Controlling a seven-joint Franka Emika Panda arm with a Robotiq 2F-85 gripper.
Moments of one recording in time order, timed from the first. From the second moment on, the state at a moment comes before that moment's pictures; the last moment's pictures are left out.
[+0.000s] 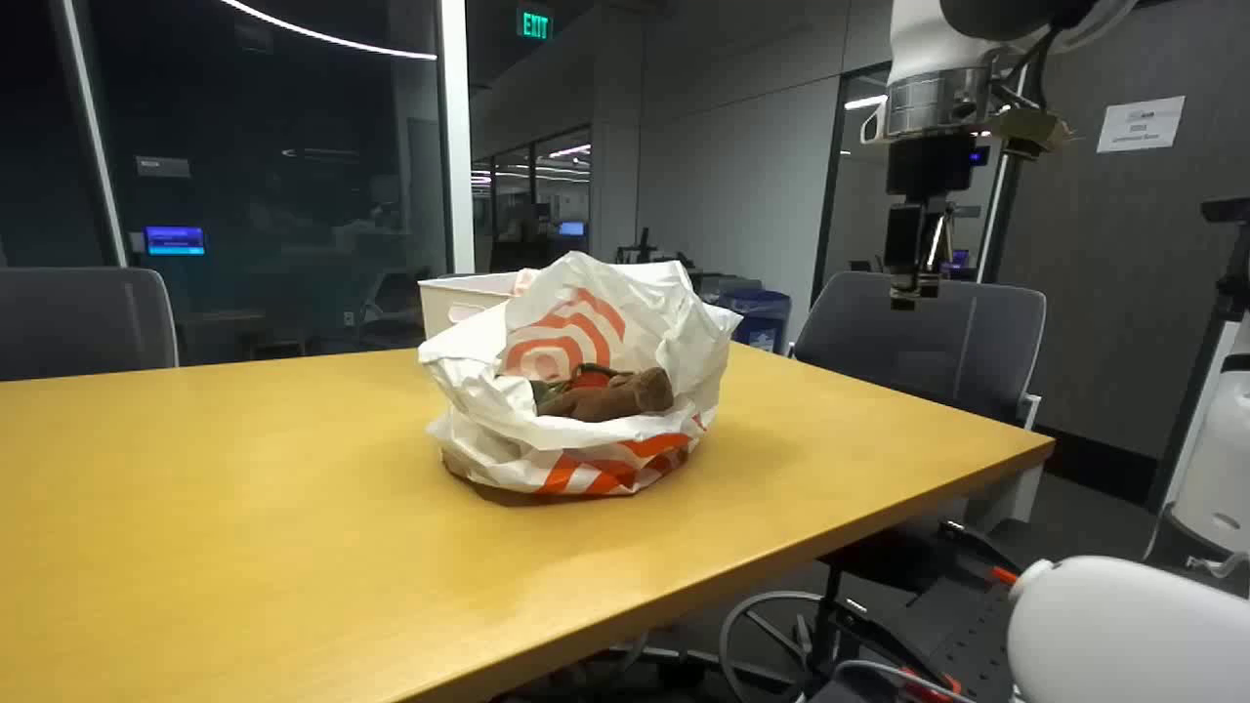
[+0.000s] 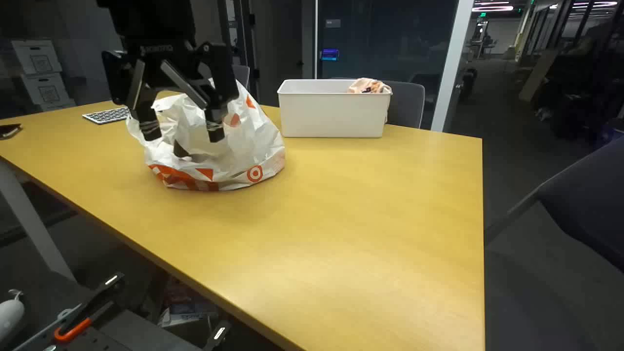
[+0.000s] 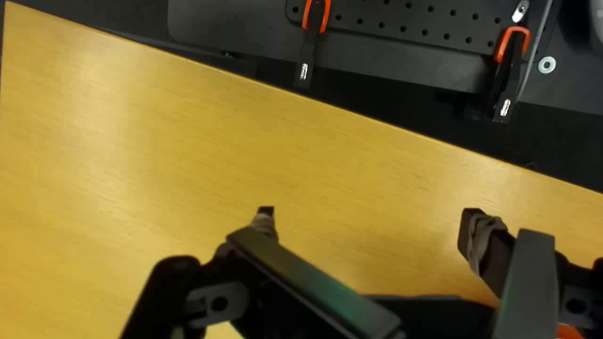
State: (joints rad) arm 0.00 -0.85 -0.03 -2.81 -0.14 1.92 -0.17
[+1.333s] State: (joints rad) arm 0.26 -0.73 0.15 -2.69 -0.12 2.01 -0.19
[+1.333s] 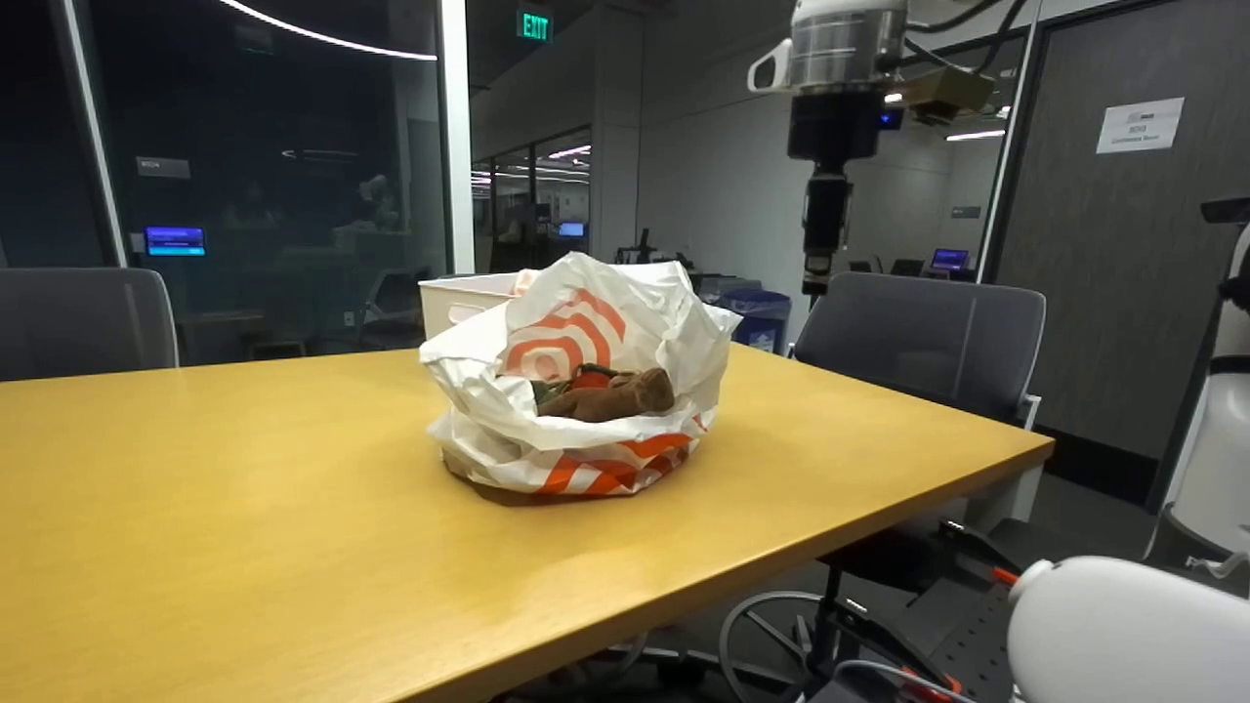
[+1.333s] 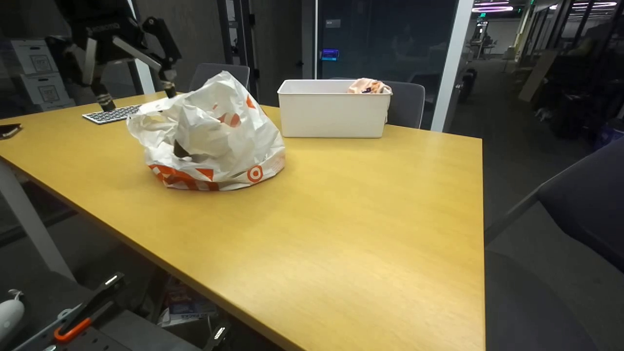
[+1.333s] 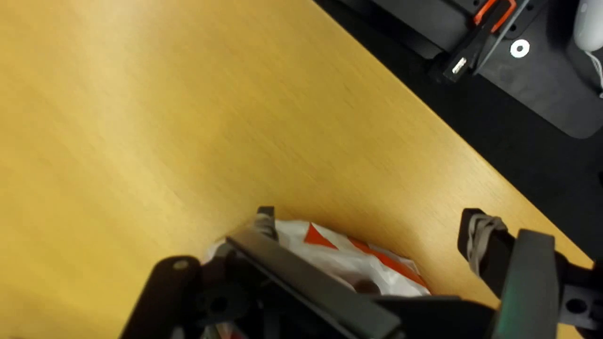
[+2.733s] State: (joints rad) arm 0.25 0.11 0.25 -2.22 -0.36 2.41 -0.39
